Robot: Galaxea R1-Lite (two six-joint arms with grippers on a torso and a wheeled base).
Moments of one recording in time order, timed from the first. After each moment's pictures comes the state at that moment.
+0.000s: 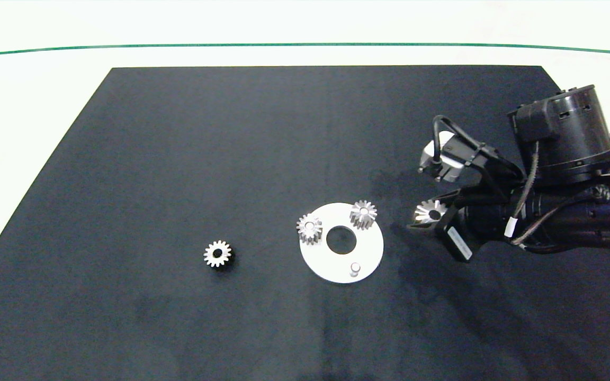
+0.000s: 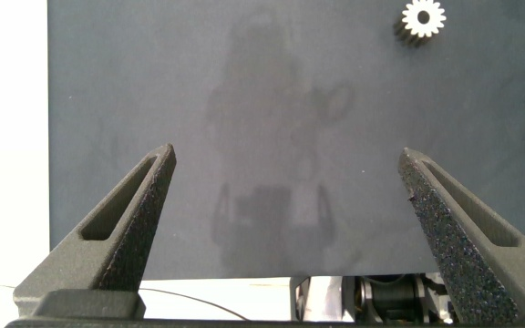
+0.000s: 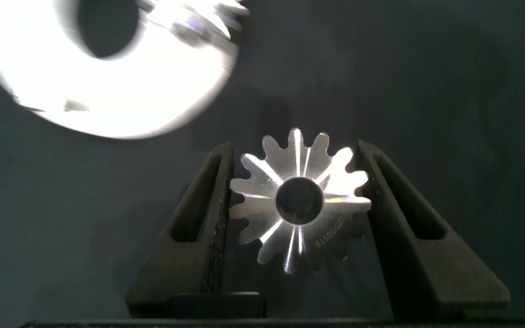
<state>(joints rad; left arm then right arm) -0.05 0.50 -0.74 0.58 0.03 0.04 0.51 1.59 -1.17 0.17 -0.10 -0.39</state>
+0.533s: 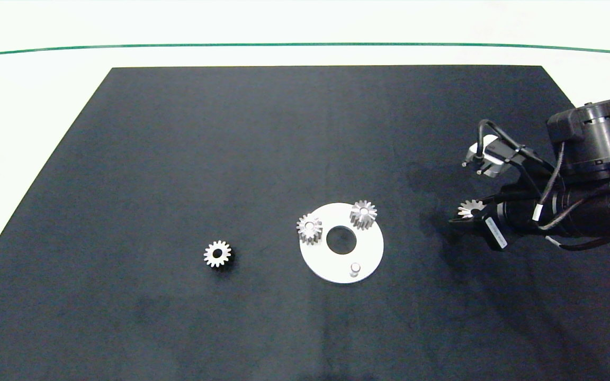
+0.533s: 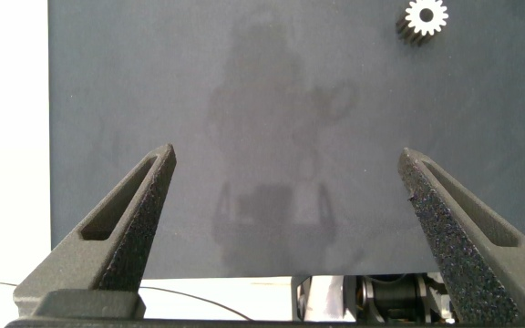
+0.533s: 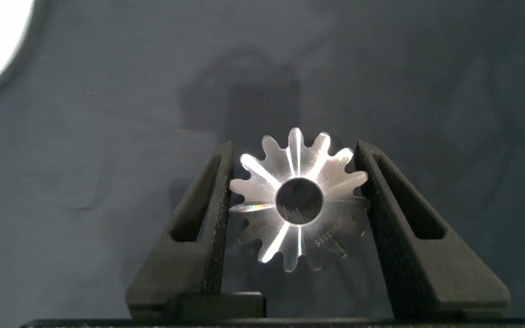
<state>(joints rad) -0.05 0.50 -0.74 0.58 0.03 0.04 0.29 1.60 -1.11 0.14 -0.04 -0.39</state>
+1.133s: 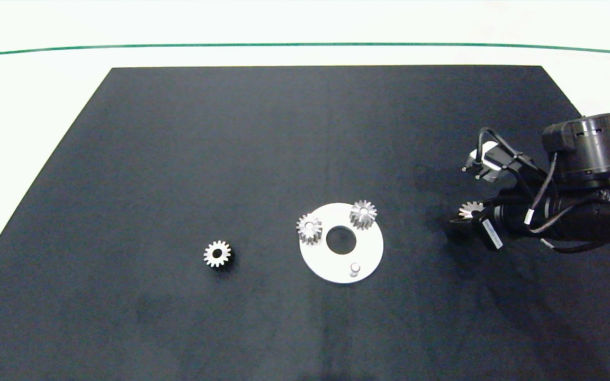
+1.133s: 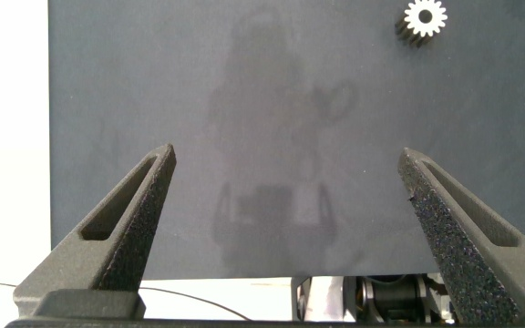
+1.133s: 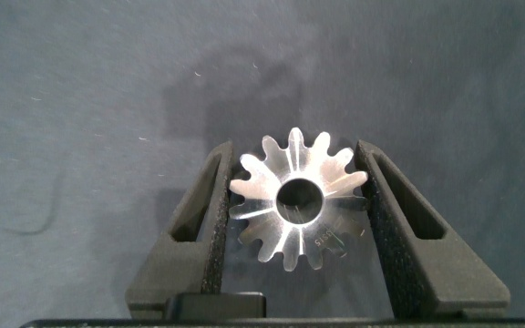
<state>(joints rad) -0.04 0.50 -0.74 0.57 0.03 0.04 0.25 1.63 -1.04 0.01 -0.05 -0.39</state>
